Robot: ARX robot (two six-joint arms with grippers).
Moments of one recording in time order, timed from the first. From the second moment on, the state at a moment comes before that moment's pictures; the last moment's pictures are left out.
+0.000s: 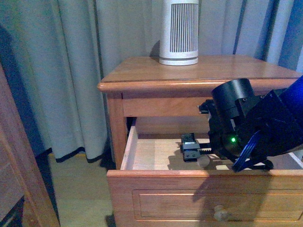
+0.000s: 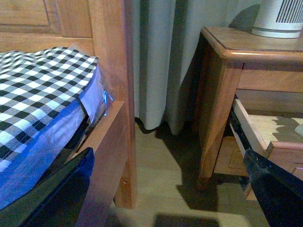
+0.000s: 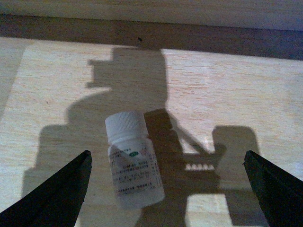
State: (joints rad) left arm -0.01 0.00 0.01 0.00 0.00 0.00; right arm 0.24 2.25 1.34 0.27 0.17 0.15
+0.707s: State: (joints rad) left arm -0.01 0.00 0.01 0.00 0.00 0.00; right arm 0.27 2.40 1.48 0.27 0.17 0.15
